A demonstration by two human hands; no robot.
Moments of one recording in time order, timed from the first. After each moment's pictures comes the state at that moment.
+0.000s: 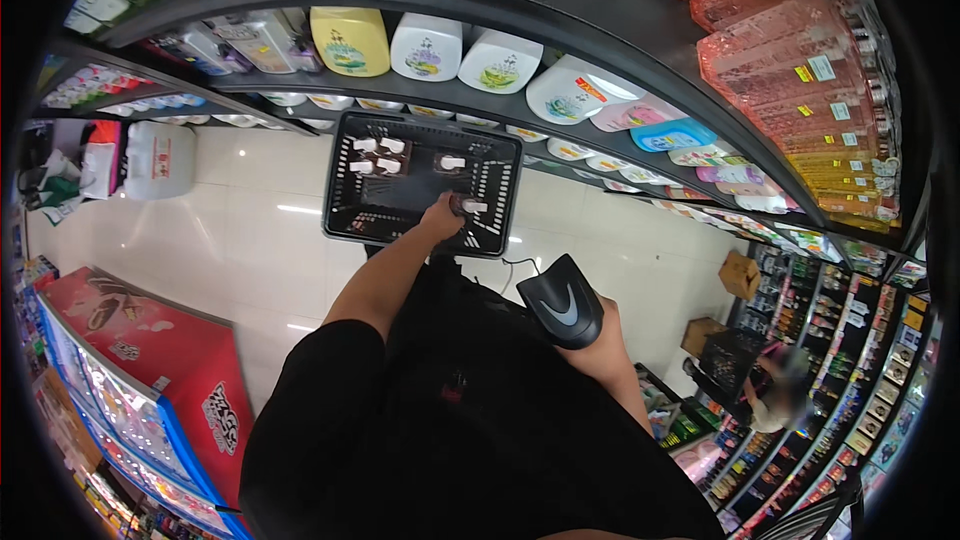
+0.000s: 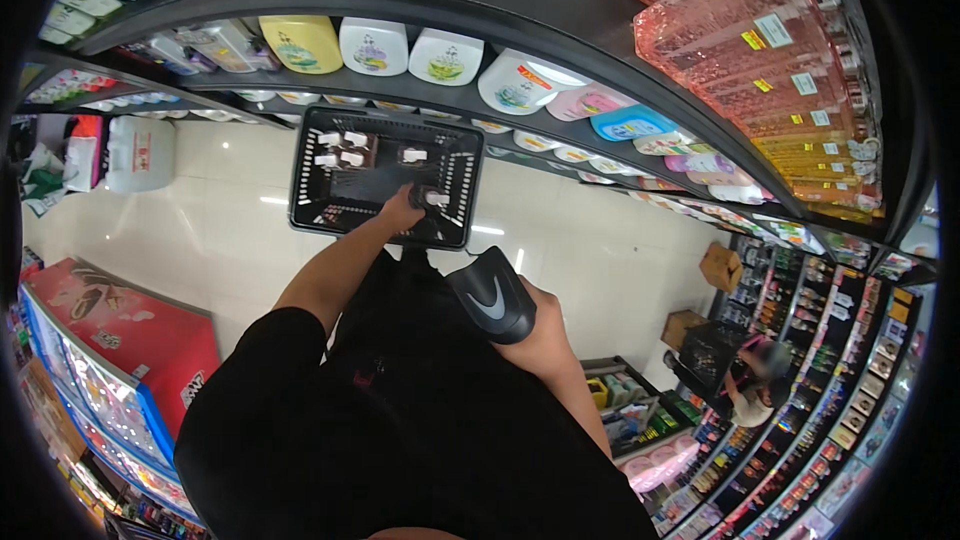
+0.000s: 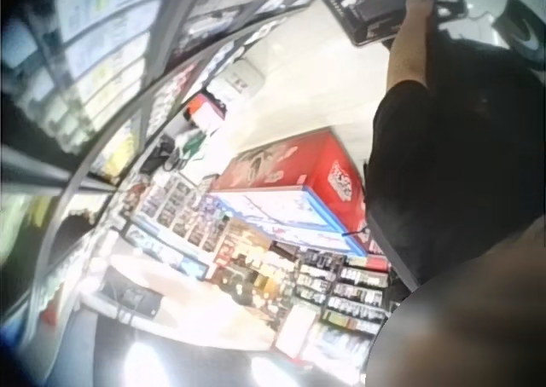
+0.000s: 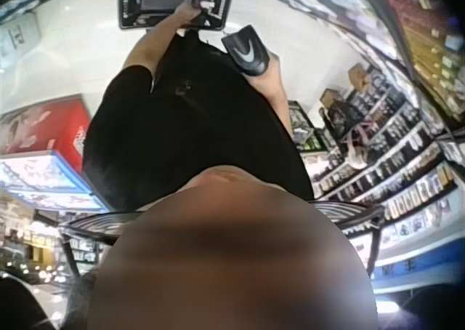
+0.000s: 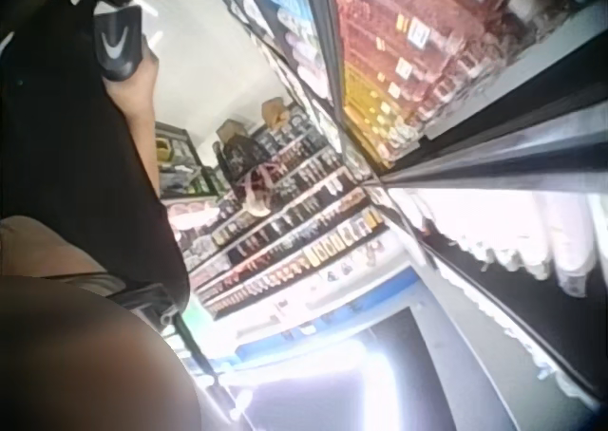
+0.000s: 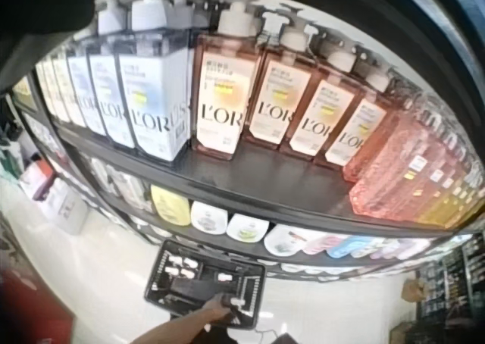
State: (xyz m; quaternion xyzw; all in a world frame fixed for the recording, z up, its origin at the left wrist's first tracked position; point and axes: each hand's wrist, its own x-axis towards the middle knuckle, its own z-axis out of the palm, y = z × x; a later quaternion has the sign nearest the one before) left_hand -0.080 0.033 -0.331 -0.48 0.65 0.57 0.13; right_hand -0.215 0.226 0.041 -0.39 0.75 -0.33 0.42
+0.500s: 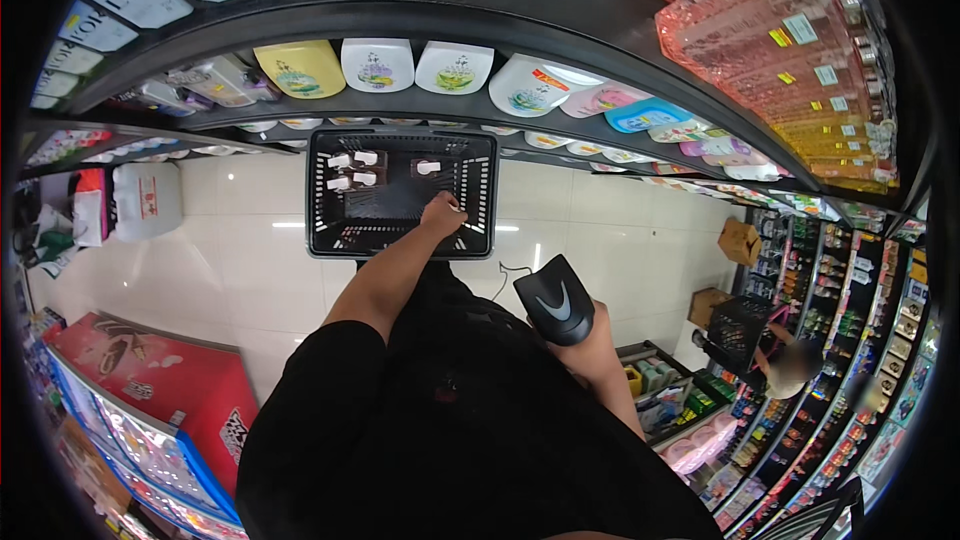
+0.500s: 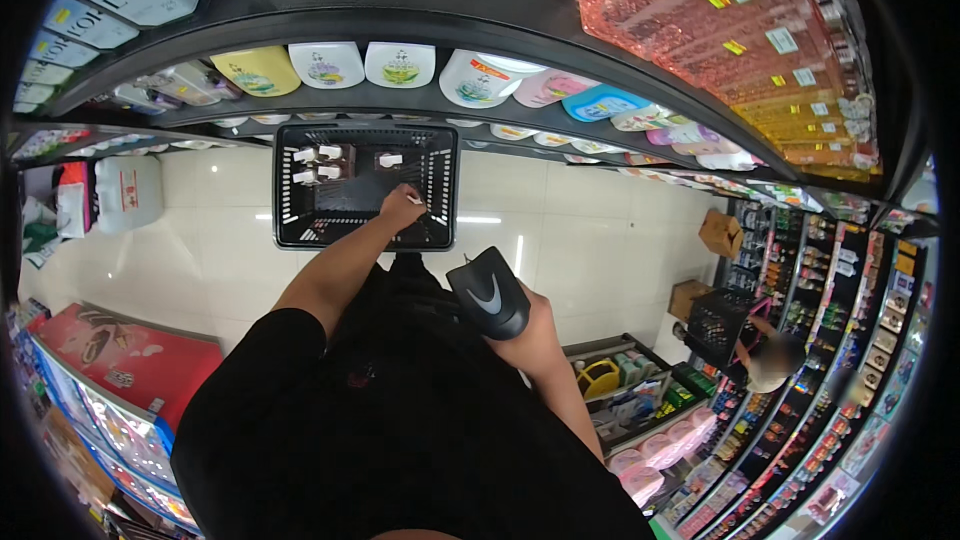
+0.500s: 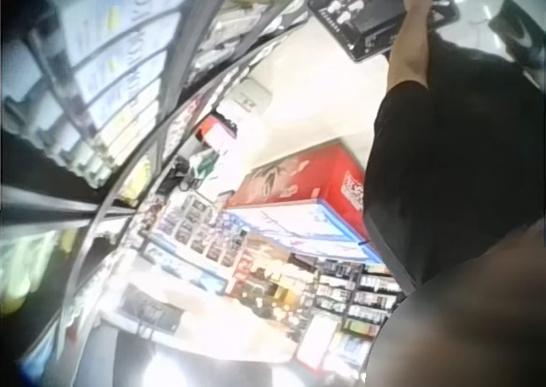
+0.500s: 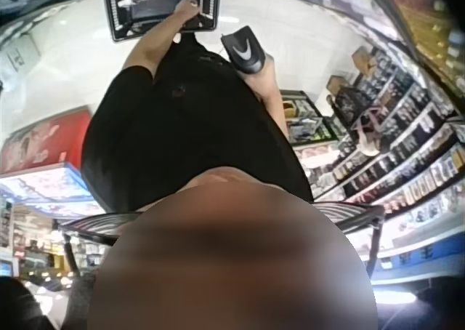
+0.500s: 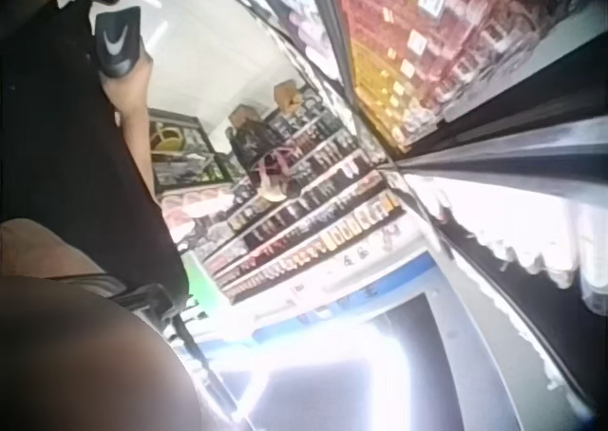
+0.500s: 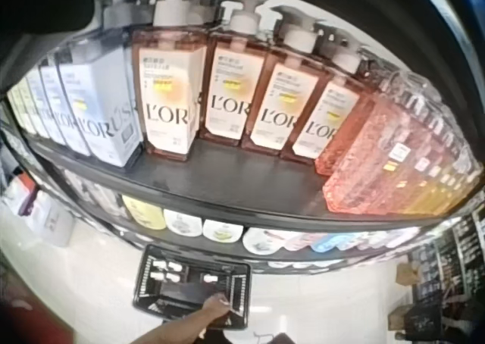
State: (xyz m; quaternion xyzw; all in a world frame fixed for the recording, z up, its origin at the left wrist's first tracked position) left_hand -0.130 0.044 -0.374 -0.46 0.70 0.53 0.11; right_hand -0.222 0.243 0.028 -0.29 0.79 -0.34 0.42
